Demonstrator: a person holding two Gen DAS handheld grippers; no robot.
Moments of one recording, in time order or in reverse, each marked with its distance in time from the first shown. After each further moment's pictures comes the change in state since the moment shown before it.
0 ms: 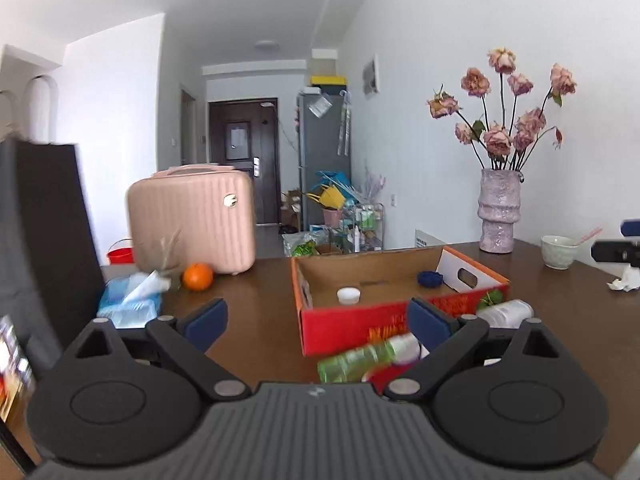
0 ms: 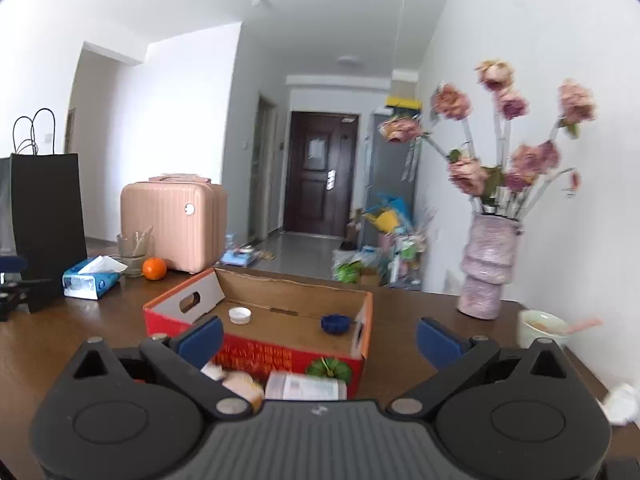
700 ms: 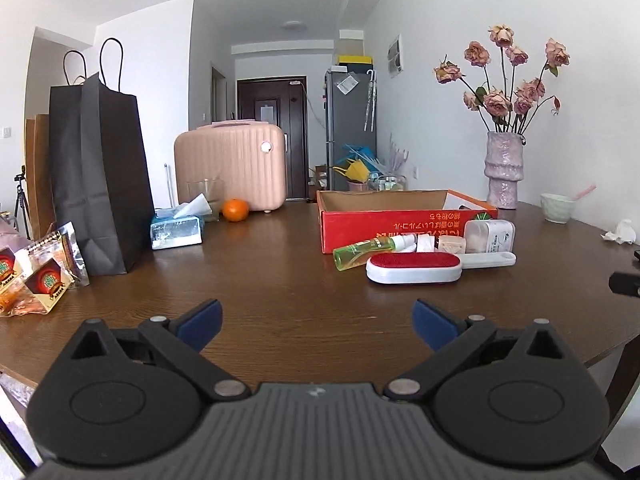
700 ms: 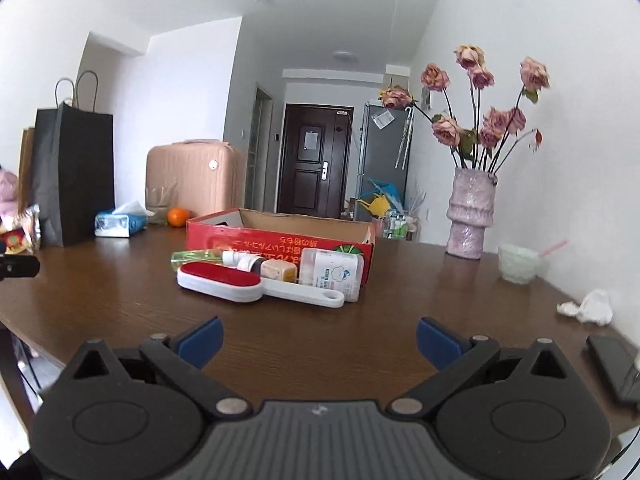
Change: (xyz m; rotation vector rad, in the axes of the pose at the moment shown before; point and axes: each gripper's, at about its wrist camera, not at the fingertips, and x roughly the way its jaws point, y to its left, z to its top) left arm -0.101 -0.009 -0.087 -0.008 0.072 0.080; right arm -0.100 0.031 -0.118 0.000 0.028 -0.002
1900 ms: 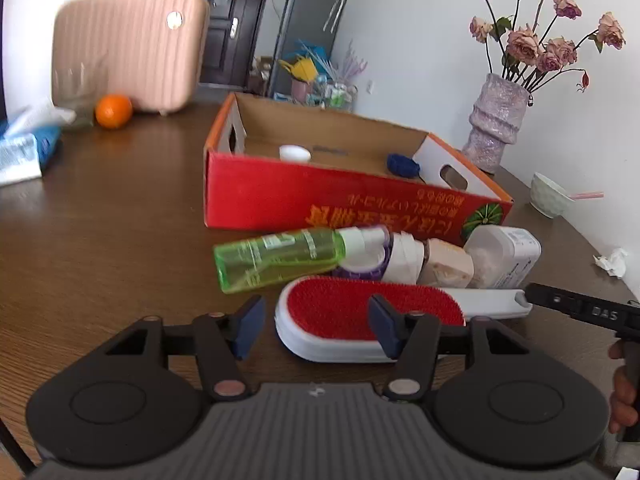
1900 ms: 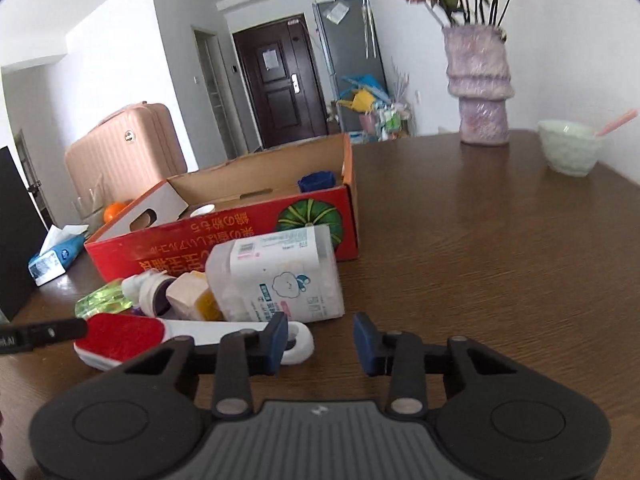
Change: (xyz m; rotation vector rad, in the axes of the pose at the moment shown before) left arm 0.250 -0.039 0.054 -0.166 0.359 -0.261; right arm 0.236 -0.067 0.037 0.327 0.315 0.057
